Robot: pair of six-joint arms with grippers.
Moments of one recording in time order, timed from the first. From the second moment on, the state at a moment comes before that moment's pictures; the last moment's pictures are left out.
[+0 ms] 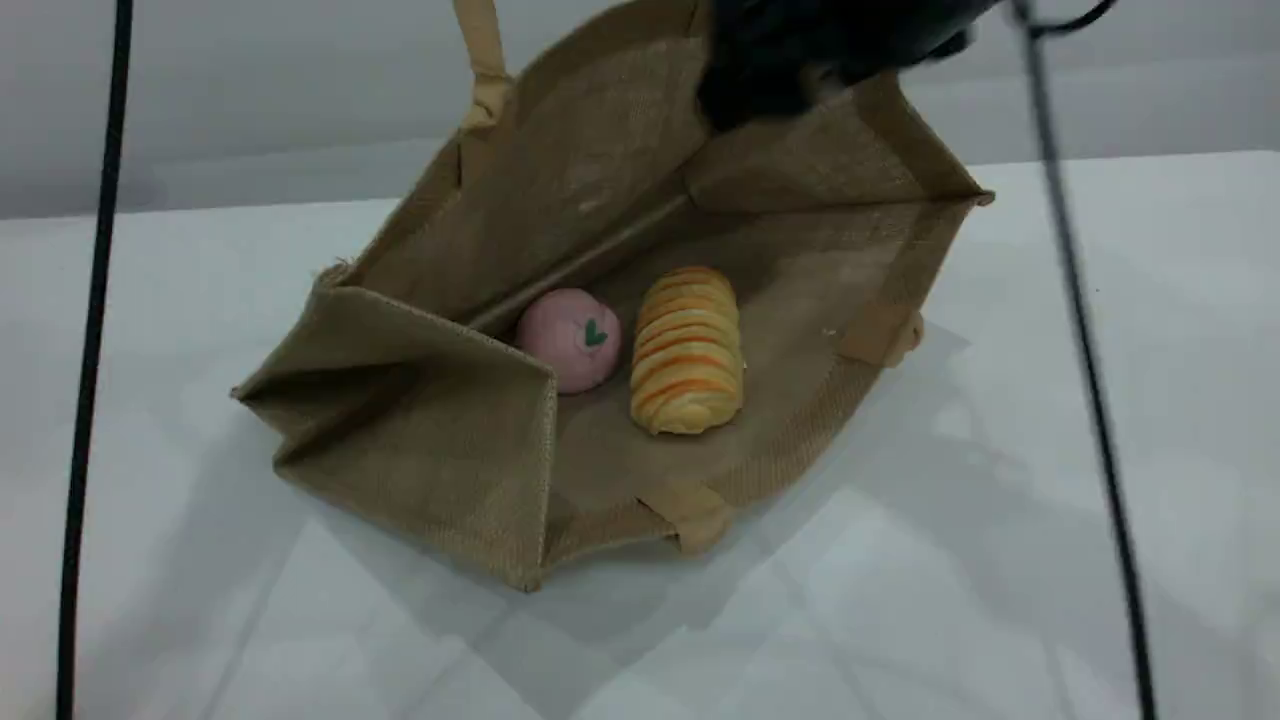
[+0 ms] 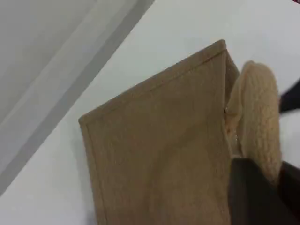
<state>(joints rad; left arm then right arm) -0.28 2.03 -2.21 -0.58 1.22 0.78 0.38 1.79 -1.13 0.63 0.17 -0.66</state>
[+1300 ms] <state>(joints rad) -0.28 1.97 -2.21 -0.48 1.22 0.58 -0.02 1.49 -1.24 0.62 0.49 -0.62</state>
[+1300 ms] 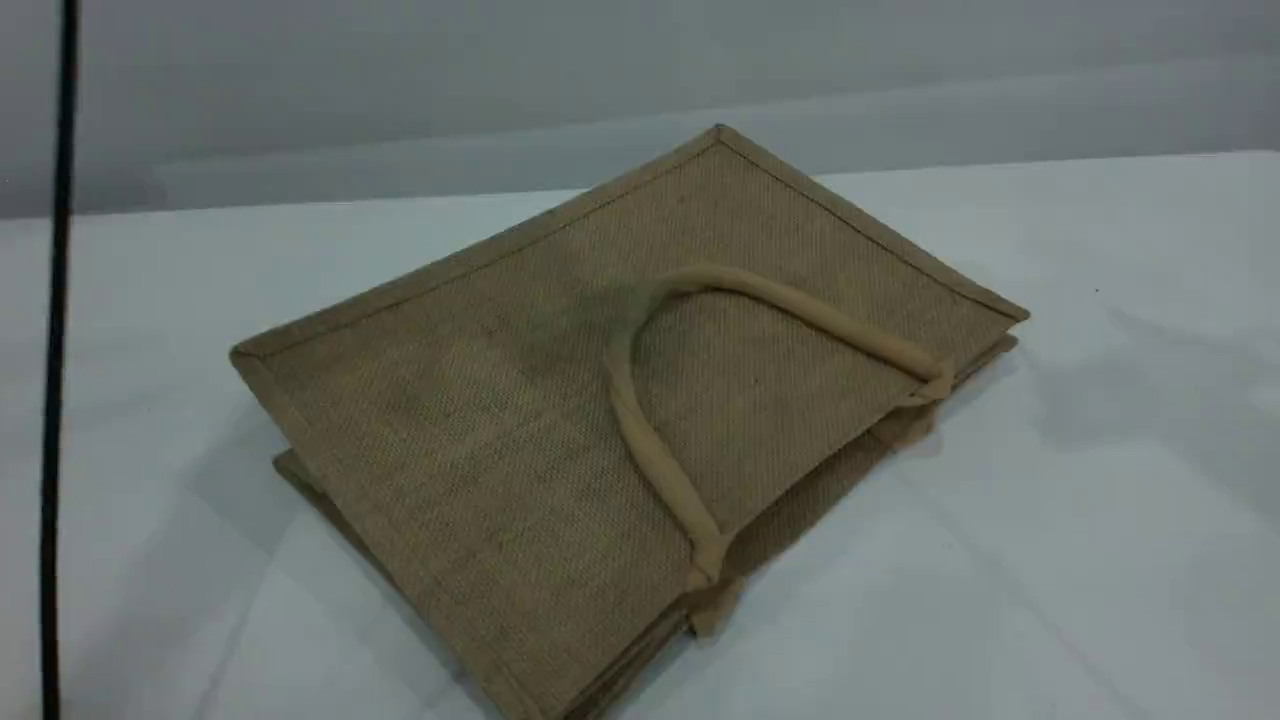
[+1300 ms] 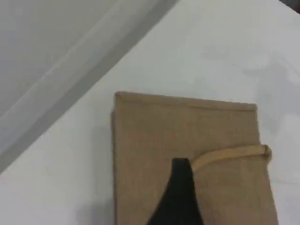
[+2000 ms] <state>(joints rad) -0.28 1.42 -1.98 -0.13 1.22 0.16 -0.02 1.03 -1.35 0.52 1.05 -0.32</state>
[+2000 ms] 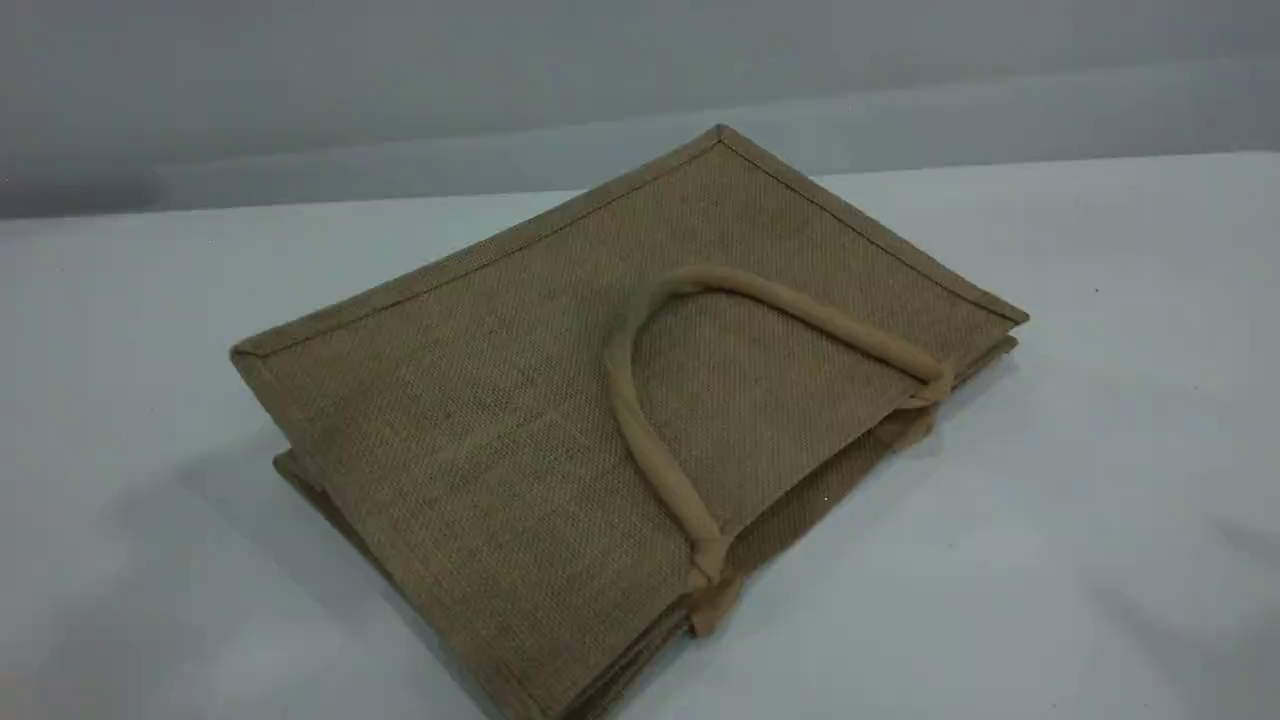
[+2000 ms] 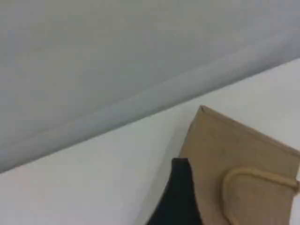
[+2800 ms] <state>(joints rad) -0.28 0.38 -1.06 -0.13 1.22 0.14 -0.02 0.45 -1.29 0.50 1.22 -0.28</state>
